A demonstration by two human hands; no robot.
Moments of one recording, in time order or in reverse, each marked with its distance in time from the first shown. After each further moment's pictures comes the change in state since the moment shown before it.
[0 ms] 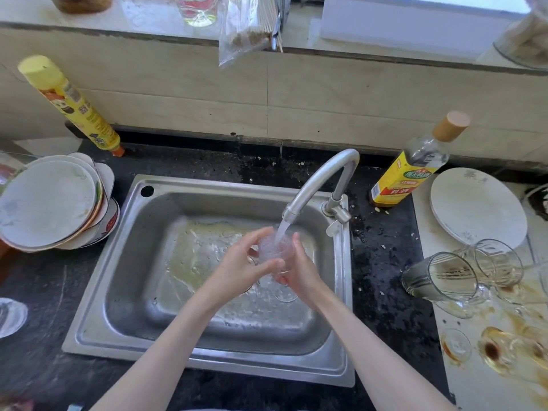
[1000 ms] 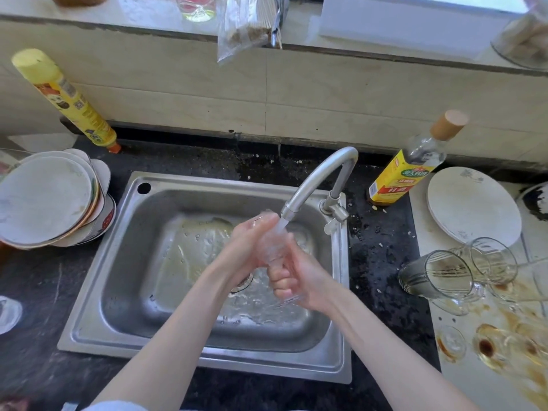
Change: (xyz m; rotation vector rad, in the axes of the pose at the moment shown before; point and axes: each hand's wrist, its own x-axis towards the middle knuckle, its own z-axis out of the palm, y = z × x) left_hand 0.026 0.017 0.009 -0.799 -0.061 -0.287; right_hand -0.026 -0.033 0.007 0.247 -0.195 0.372
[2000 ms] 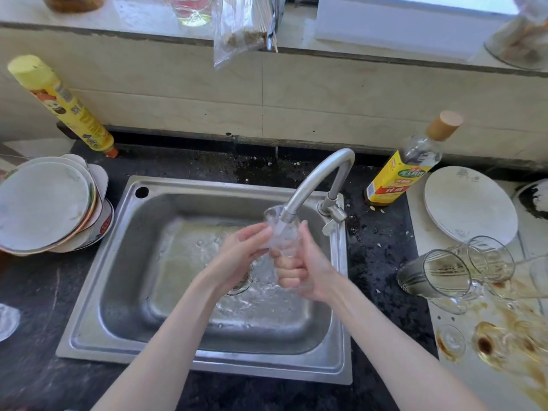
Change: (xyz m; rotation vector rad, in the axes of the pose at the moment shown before) left_hand -0.005 -0.004 -0.014 0.129 -0.083 0.037; right_hand 0.003 -0.013 -0.009 0.120 0.058 0.001
